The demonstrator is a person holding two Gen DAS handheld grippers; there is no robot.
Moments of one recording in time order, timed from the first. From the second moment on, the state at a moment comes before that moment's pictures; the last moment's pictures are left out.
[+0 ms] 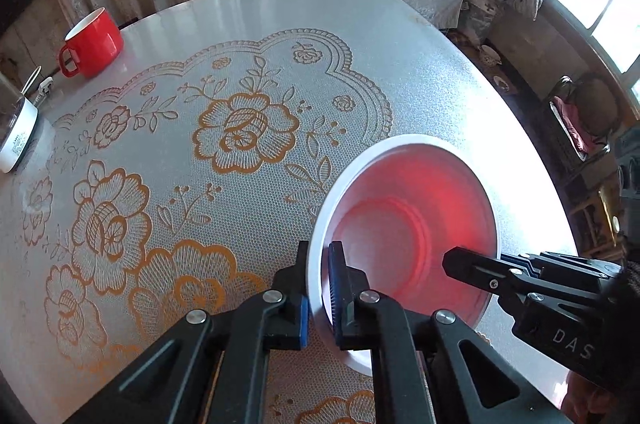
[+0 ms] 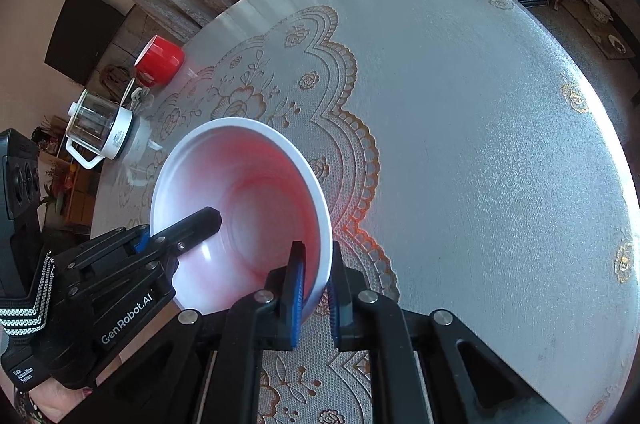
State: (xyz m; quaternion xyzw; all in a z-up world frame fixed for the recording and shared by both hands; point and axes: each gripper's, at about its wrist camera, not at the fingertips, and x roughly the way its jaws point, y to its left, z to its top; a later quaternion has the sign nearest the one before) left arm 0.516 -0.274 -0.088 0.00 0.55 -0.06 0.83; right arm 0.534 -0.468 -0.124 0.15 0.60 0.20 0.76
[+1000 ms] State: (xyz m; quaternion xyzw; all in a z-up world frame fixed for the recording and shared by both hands) left arm 0.412 -0.295 -0.053 -0.01 0.53 -0.09 0.84; right arm 0.448 -0.492 -0.088 0.17 0.59 0.20 0.77
